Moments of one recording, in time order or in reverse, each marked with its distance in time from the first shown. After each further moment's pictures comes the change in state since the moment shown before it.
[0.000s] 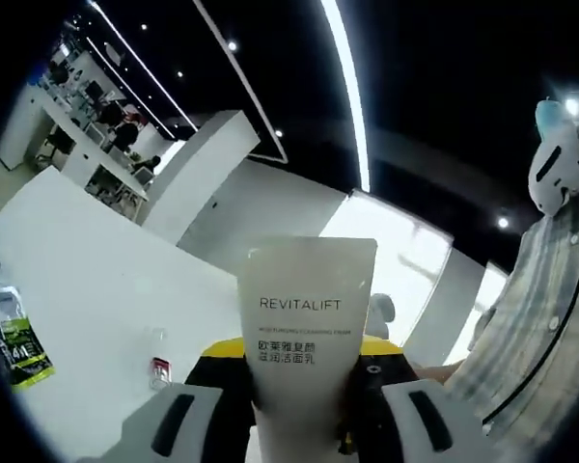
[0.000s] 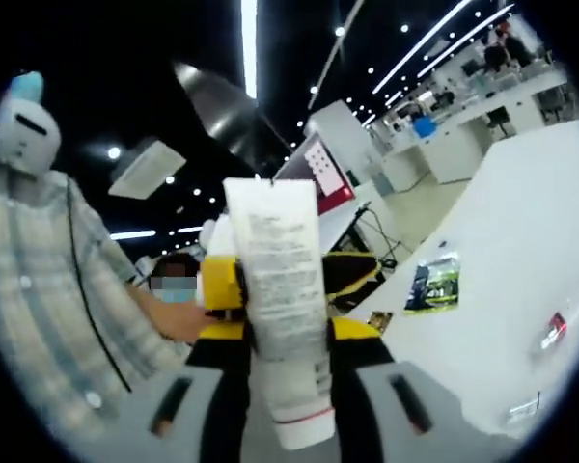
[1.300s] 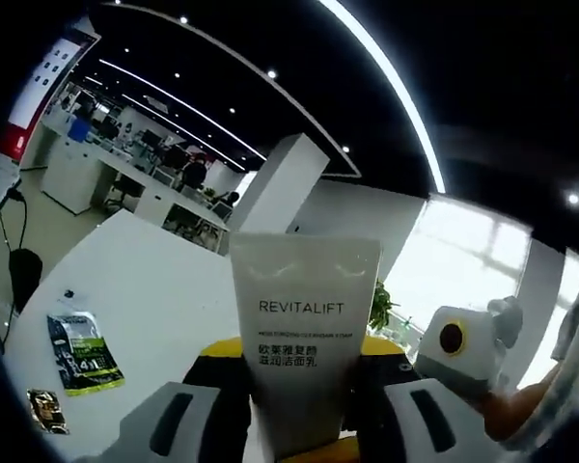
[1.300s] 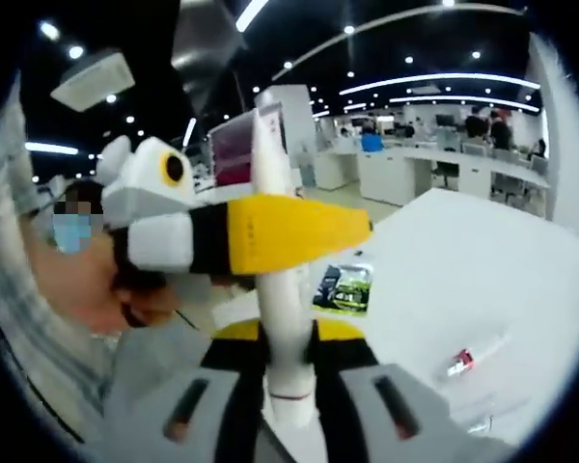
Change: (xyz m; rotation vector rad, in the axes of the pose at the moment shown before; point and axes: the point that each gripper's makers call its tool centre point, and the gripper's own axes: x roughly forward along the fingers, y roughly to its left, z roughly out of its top) left arm -0.005 0.031 0.021 0.100 -0.124 0.342; right arm 0.000 -0.035 -0.006 -0.299 0.138 -0.400
